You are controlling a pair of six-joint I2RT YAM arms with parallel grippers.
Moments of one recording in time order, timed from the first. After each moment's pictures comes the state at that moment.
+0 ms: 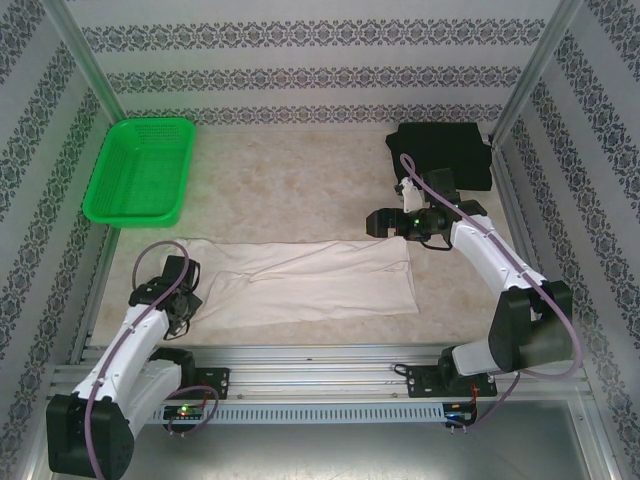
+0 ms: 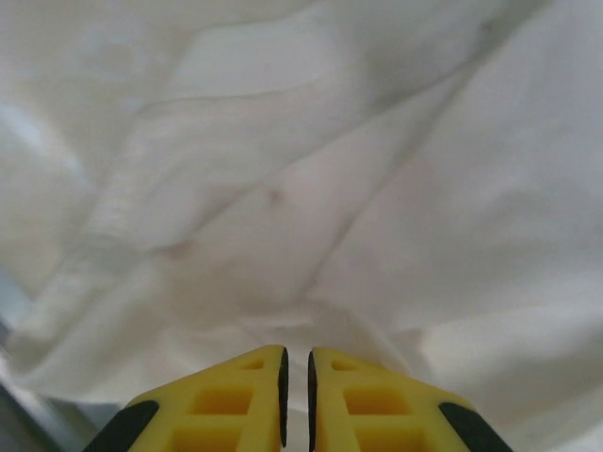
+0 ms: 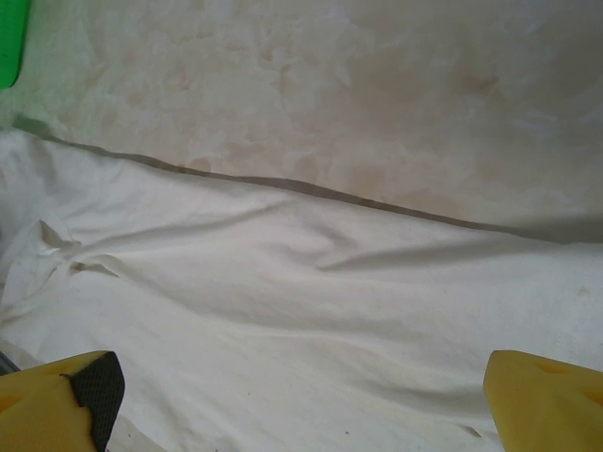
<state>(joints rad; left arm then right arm) -0.07 0.84 0.47 -0.97 -0.29 -1.06 0.16 1.43 1.05 -0.65 -0.53 0.20</state>
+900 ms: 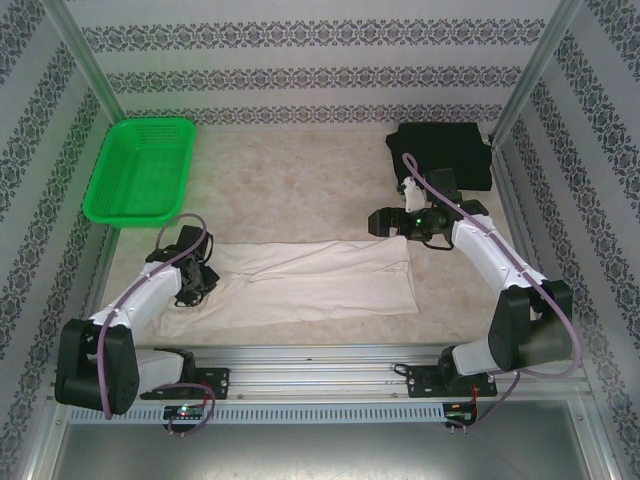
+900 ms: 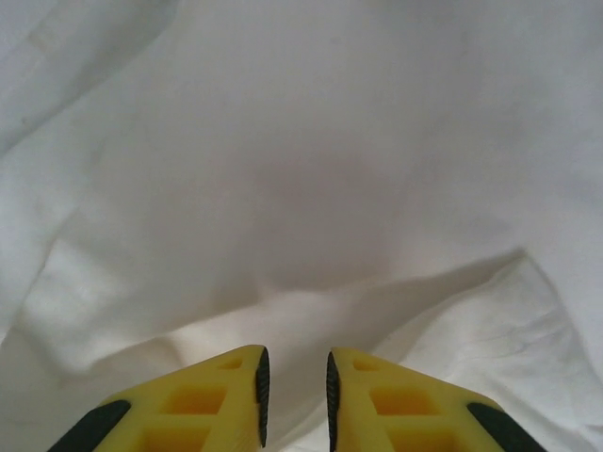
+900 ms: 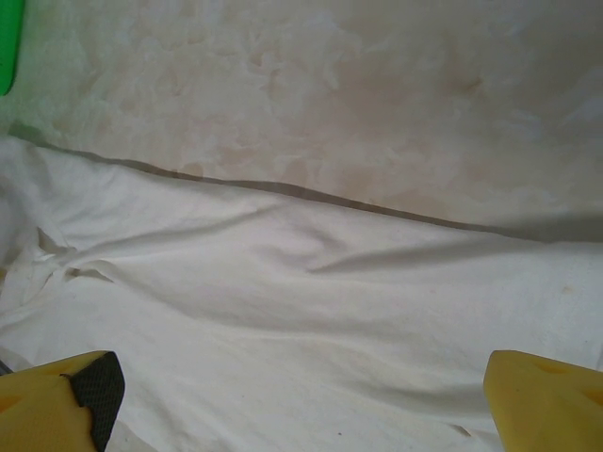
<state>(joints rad) -0.11 1.21 0.65 -0.80 -0.10 -0.96 0.15 1.43 1.05 -0.65 -0.53 0.20</state>
